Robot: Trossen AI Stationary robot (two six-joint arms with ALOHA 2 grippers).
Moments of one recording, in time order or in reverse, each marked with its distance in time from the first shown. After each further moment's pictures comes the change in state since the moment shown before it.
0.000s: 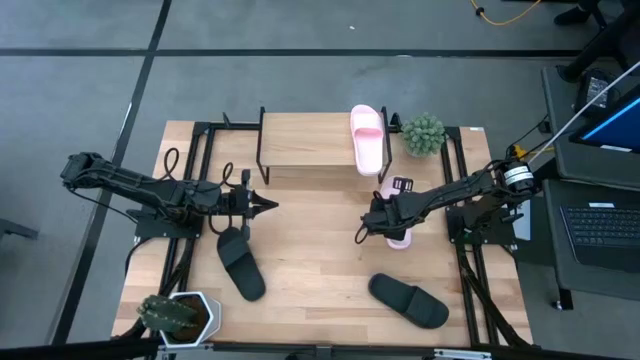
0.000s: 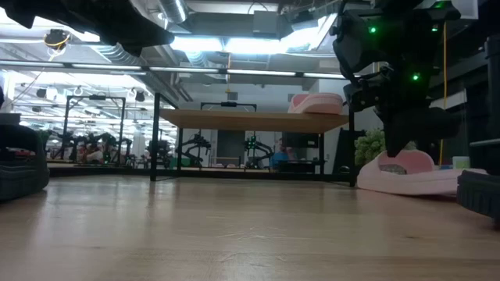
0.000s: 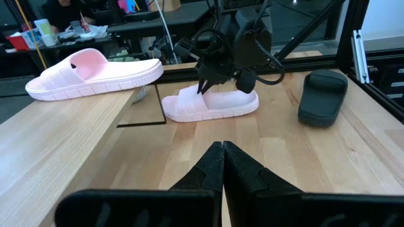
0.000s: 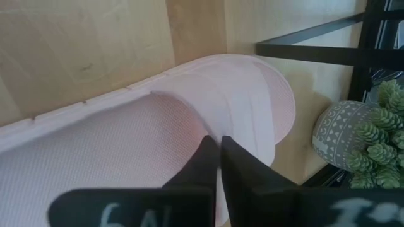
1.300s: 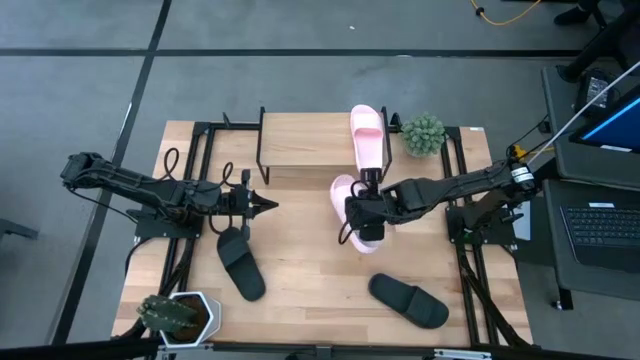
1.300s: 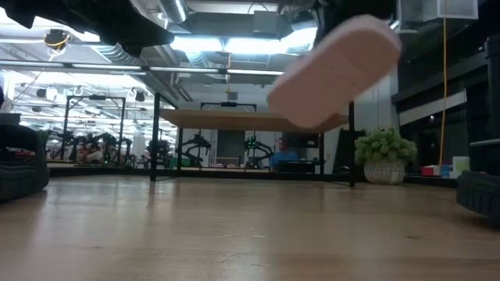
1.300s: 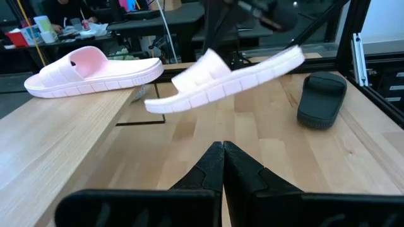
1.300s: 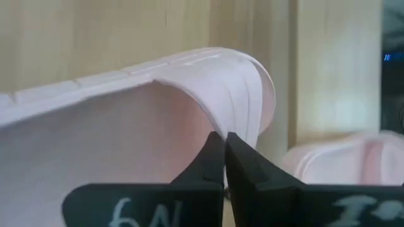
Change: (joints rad) left arm 0.000 0.000 0.000 0.000 0.000 -0.019; right arm 0.062 0.000 0.534 0.019 0.007 -0.395
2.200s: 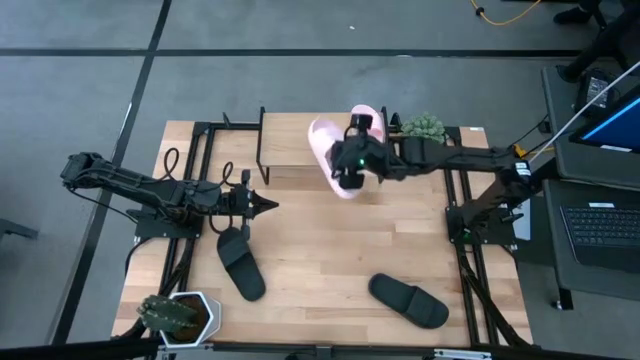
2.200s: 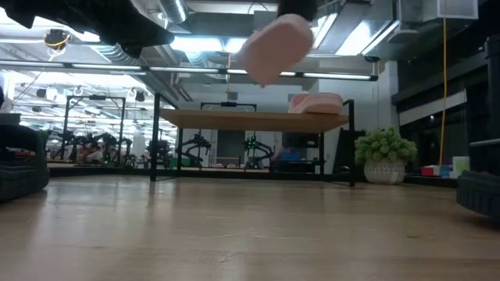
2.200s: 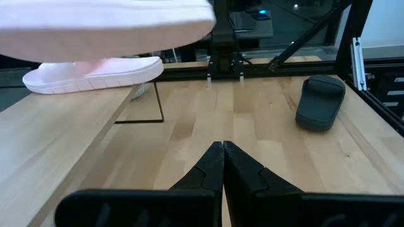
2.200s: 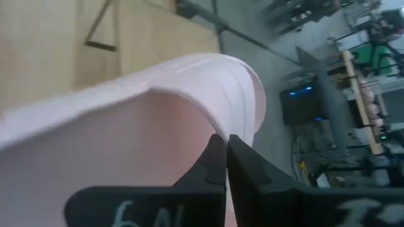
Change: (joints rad) left arm 0.000 0.000 0.000 0.001 0.000 -0.027; right arm -0.271 0.011 0.178 0.301 0.095 -0.422
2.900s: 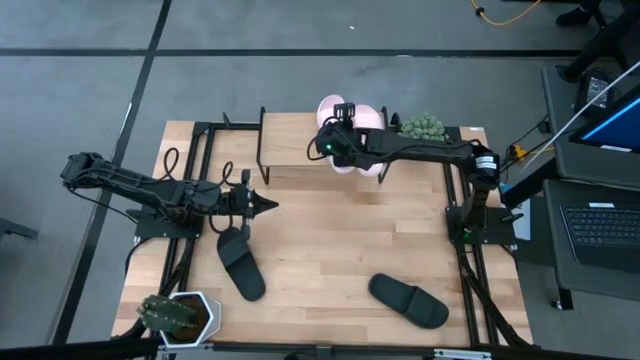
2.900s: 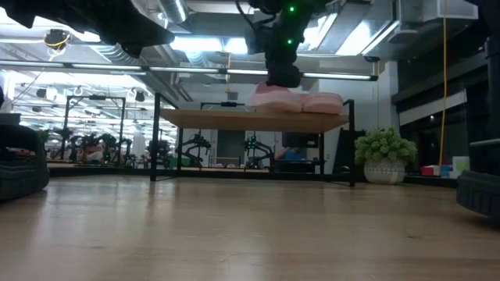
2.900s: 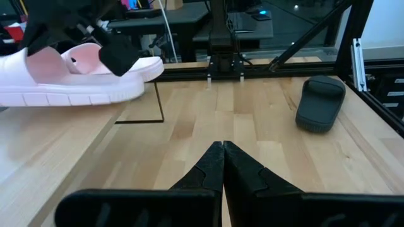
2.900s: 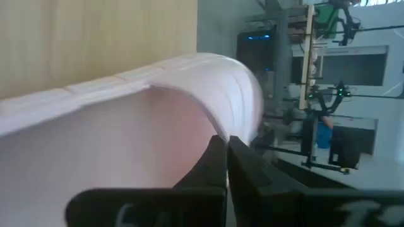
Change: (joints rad) left arm 0.001 0.000 0.001 0.001 0.000 -0.002; right arm -0.157 0.231 0.000 0.100 0.219 -0.271
